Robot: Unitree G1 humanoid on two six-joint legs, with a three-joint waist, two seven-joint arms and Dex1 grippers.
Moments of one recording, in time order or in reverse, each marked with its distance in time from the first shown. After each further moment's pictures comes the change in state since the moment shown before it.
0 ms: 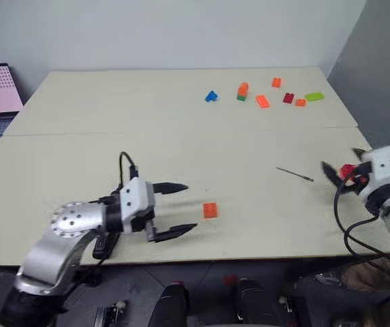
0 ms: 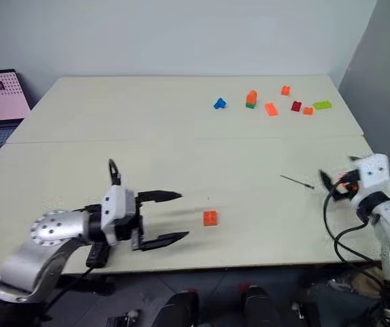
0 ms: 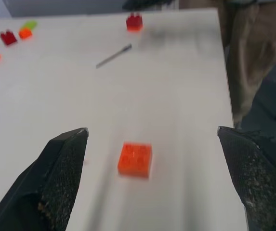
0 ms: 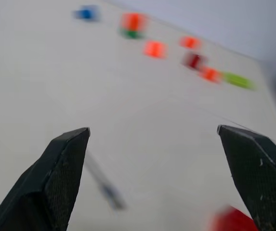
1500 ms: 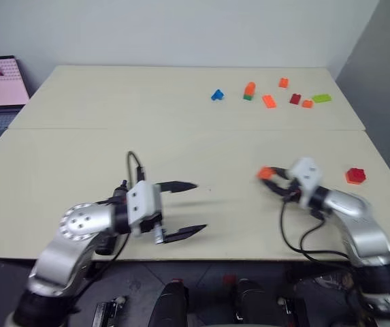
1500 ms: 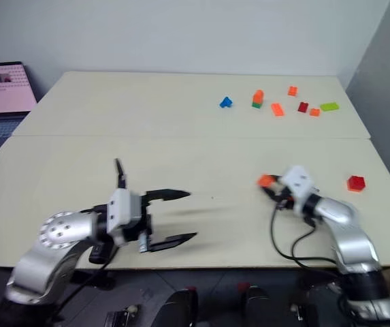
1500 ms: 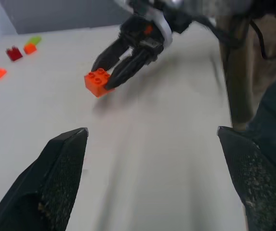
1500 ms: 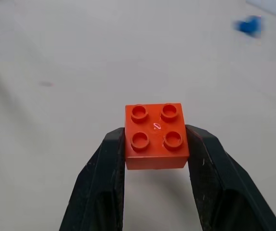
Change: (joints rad) left arm -0.092 -0.186 -0.131 -0.008 0.043 -0.083 0.033; right arm -0.036 0.205 0.095 0.068 -0.181 -0.019 -0.029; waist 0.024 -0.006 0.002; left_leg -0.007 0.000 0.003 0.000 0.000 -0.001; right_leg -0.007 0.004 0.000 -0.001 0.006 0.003
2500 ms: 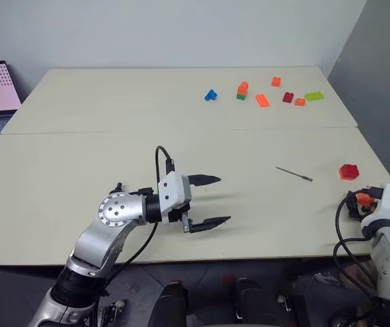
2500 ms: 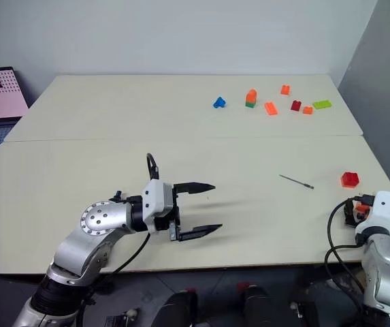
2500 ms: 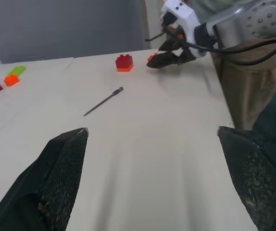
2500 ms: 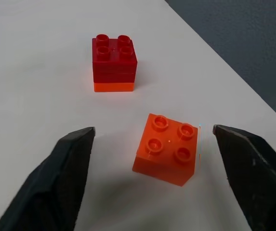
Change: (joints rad) left arm -0.111 -0.062 -0.091 0.058 0.101 0.074 0.130; right arm 0.155 0.162 -0.393 -0.088 0.050 0.296 -0.510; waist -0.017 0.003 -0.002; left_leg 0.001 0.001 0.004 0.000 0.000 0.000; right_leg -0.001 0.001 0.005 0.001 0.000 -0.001
